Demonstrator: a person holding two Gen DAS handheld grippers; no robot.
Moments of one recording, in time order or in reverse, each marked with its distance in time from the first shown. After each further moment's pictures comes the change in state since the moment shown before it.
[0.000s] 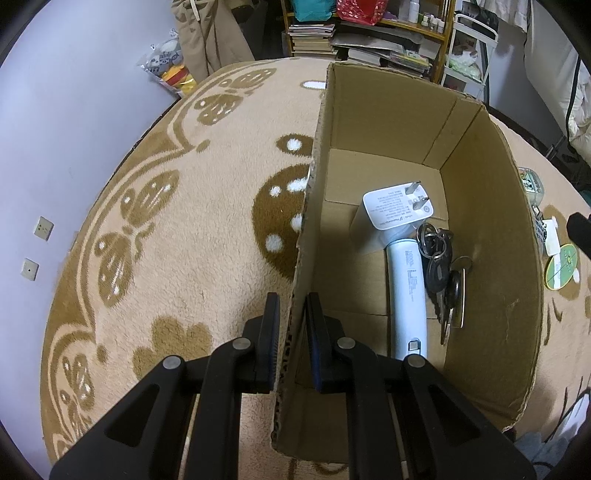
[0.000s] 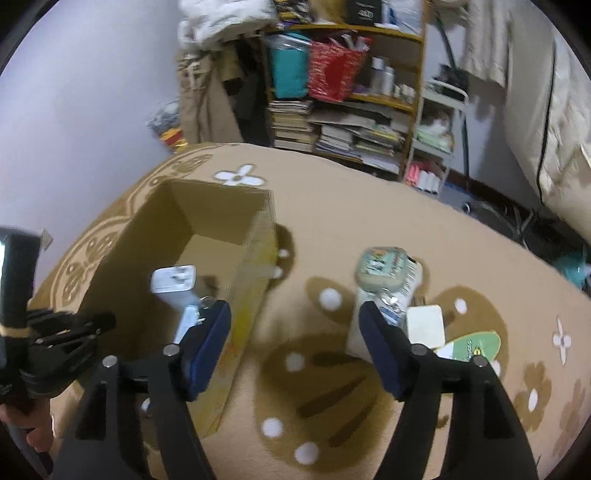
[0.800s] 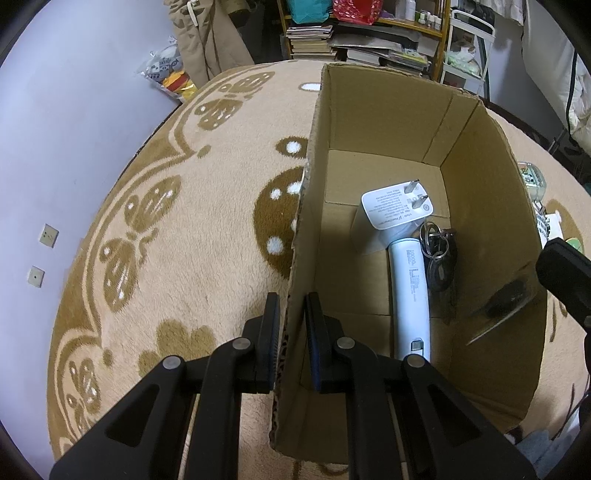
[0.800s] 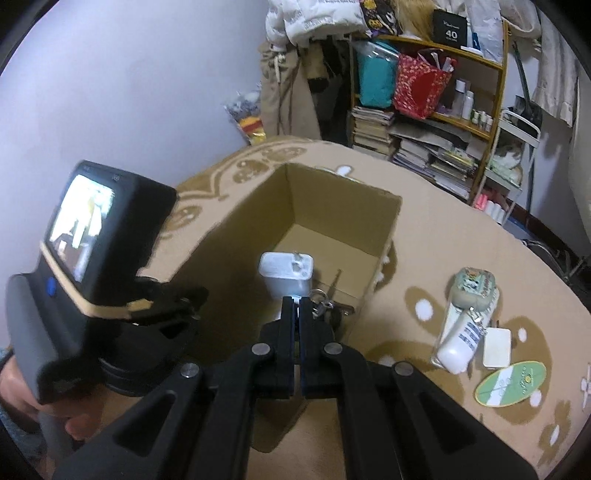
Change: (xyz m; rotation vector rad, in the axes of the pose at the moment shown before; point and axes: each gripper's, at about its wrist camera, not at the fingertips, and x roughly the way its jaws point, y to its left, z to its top) left arm -0.002 -0.004 0.001 0.018 -0.006 0.020; right arm -0.011 0.078 -0.017 -0.203 -0.012 0.211
